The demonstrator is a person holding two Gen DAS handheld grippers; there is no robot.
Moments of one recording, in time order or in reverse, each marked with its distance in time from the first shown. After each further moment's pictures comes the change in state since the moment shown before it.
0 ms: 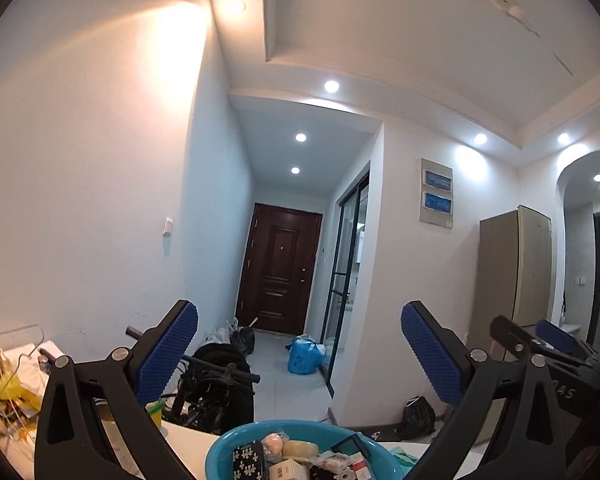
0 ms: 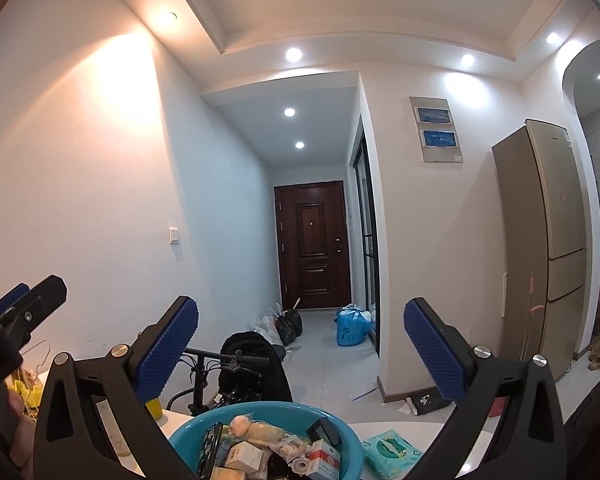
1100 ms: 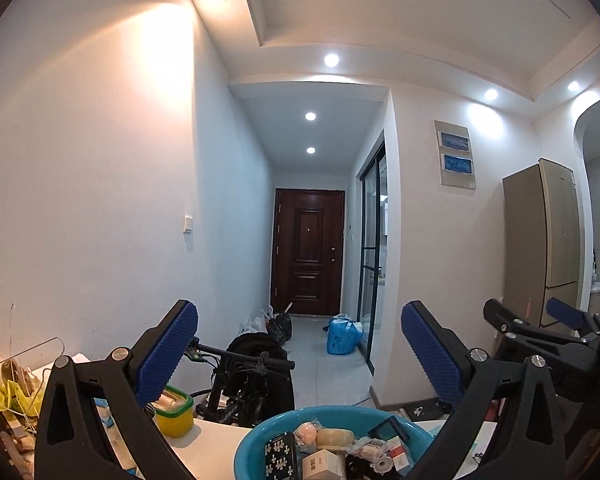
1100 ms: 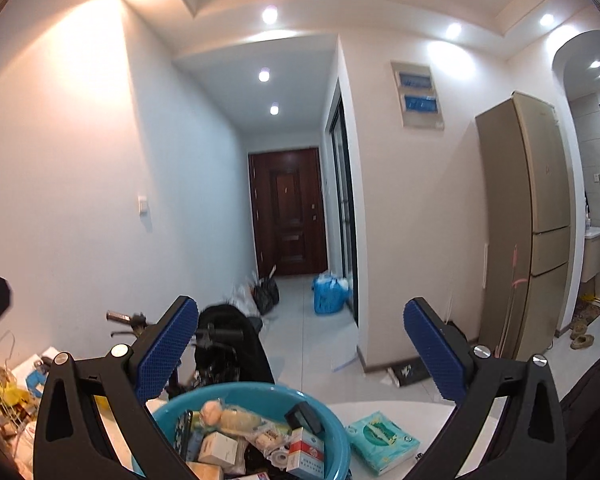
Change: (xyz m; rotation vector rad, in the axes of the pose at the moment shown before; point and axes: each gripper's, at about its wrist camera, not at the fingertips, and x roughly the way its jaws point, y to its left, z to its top) left arm 0.033 -0.029 -0.017 0.142 0.059 0.102; right arm 0.055 -0.014 -0.019 0.003 0.106 -0.101
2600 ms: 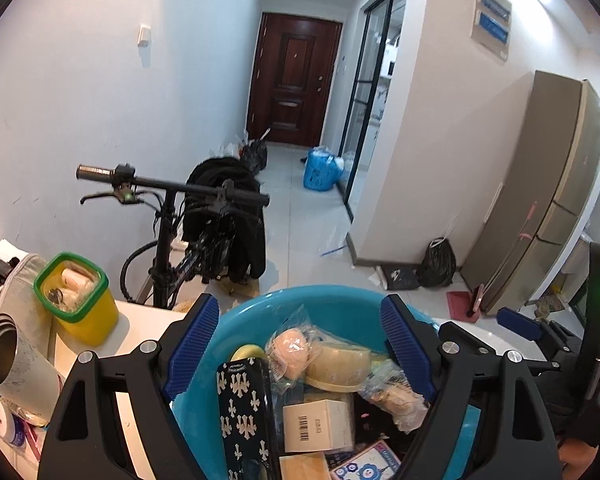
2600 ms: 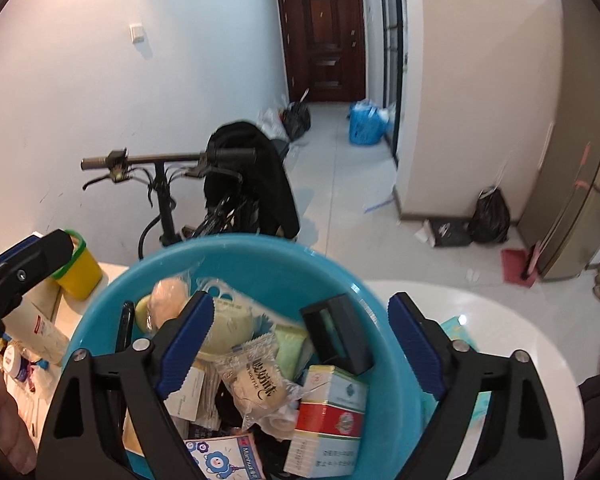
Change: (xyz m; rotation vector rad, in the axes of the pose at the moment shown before) left arm 0.248 0.013 -0.138 -0.091 0.668 -0.095; right arm 0.223 0.014 -0.132 -0.058 0.683 0.111
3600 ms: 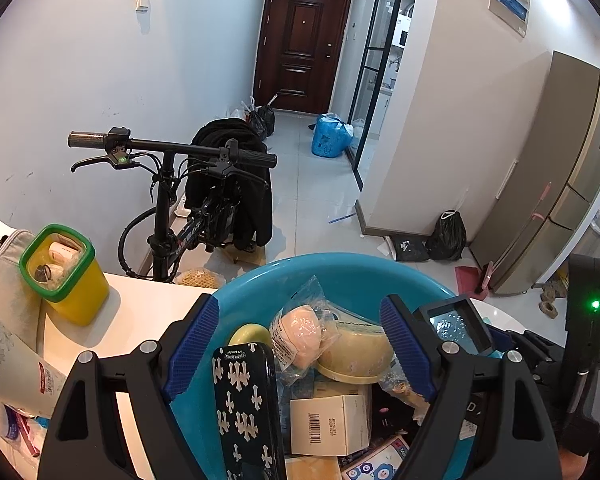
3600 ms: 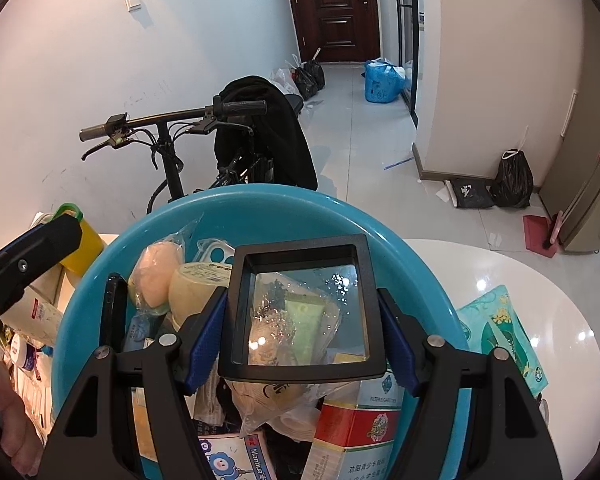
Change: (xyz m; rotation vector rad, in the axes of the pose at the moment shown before) left arm 0.053 0.006 -0.012 -0.019 0.144 0.029; right arm 0.061 0.001 -0.019 0.022 0.193 0.087
